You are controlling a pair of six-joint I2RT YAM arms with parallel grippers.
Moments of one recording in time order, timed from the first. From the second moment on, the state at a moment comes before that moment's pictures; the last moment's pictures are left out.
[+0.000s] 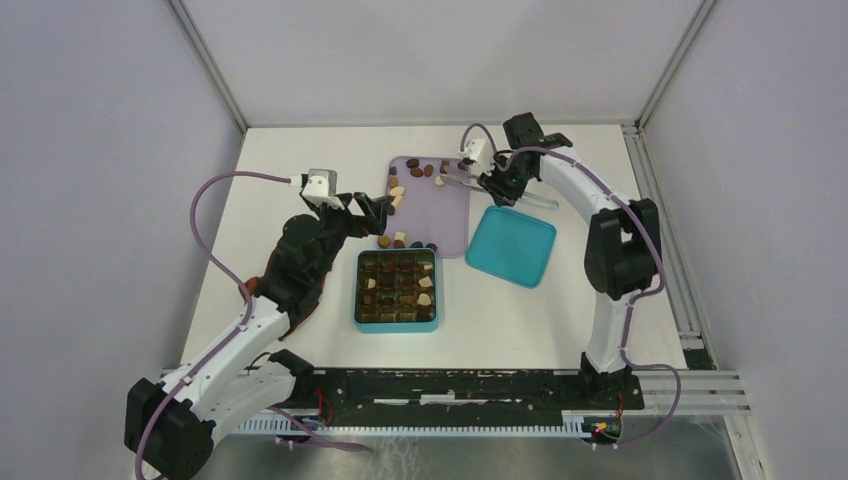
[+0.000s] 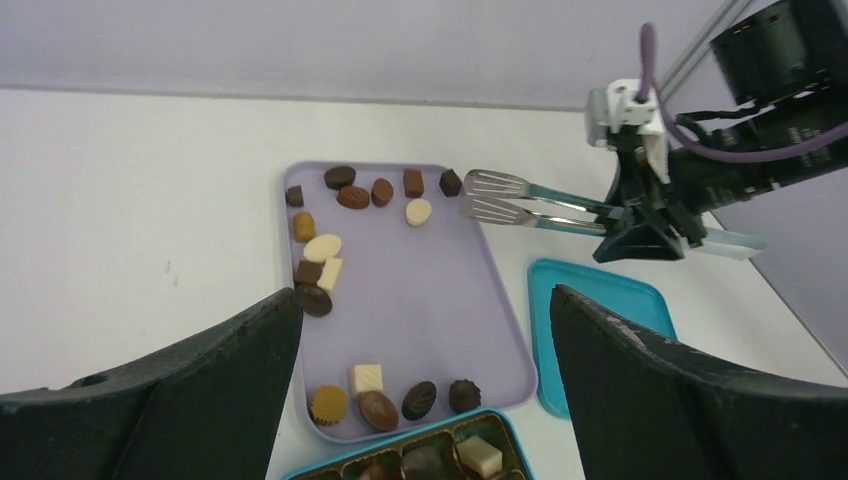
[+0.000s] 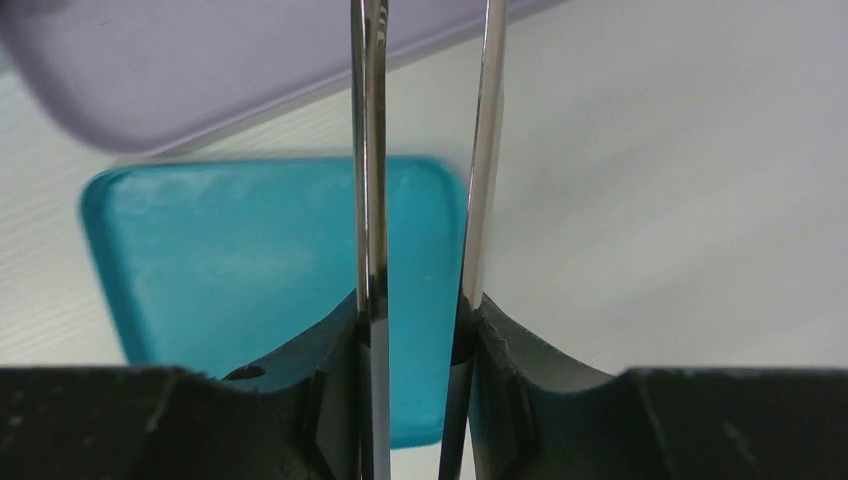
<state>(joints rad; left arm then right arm) -0.50 0.90 0.63 0.23 -0.15 -0.31 0.32 1.92 1.62 -0.81 -0.31 -0.79</state>
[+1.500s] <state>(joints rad) -0.51 0.88 0.55 0.38 -0.17 -0.23 0.30 2.29 1.98 -0.85 -0.07 -0.66</state>
